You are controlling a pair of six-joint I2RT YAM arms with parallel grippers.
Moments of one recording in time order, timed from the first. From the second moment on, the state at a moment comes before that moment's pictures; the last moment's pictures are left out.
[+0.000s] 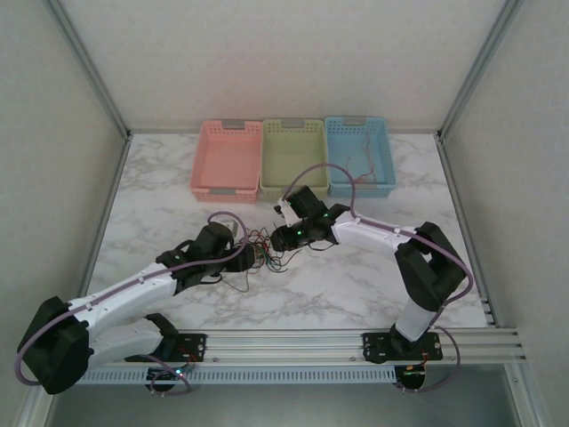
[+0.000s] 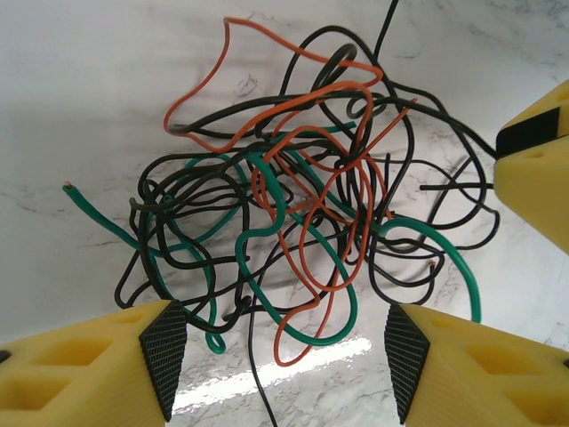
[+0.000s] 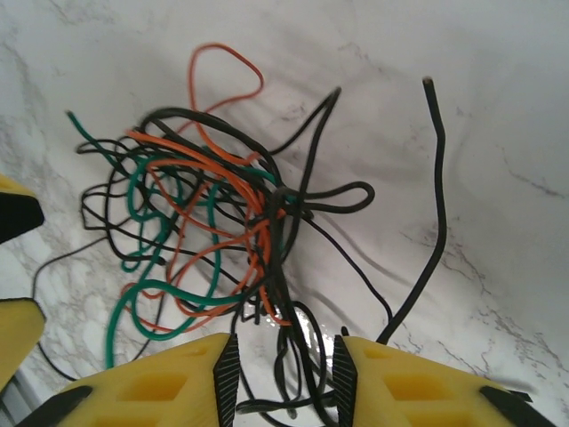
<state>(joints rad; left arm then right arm) -0.71 1.08 0.55 -0.33 -0.03 -0.66 0.79 1.71 1.10 -0.40 -0.33 0.34</state>
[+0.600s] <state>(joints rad) -0.70 1.12 0.52 -0.28 -0.02 -0.66 0.79 1.68 1.11 -0.40 -0.33 0.31</state>
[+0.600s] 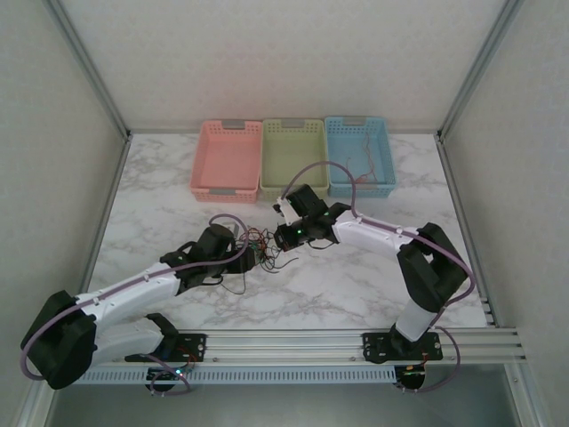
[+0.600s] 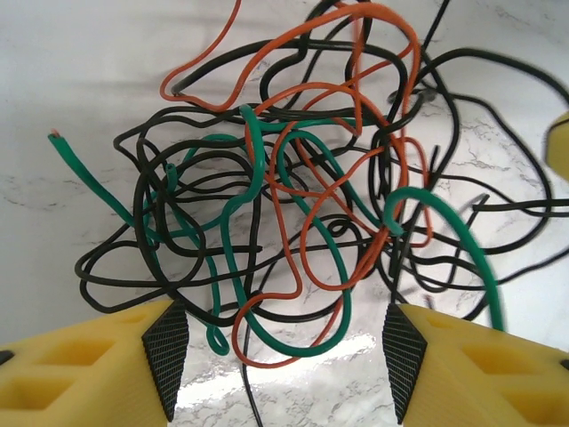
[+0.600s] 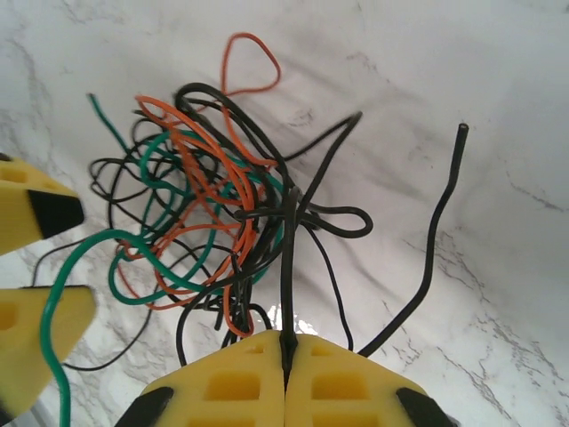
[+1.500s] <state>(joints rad) -0.69 1.33 0.52 -0.16 0.01 -0.68 0.79 1.63 1.06 -0.43 -0.33 0.29</state>
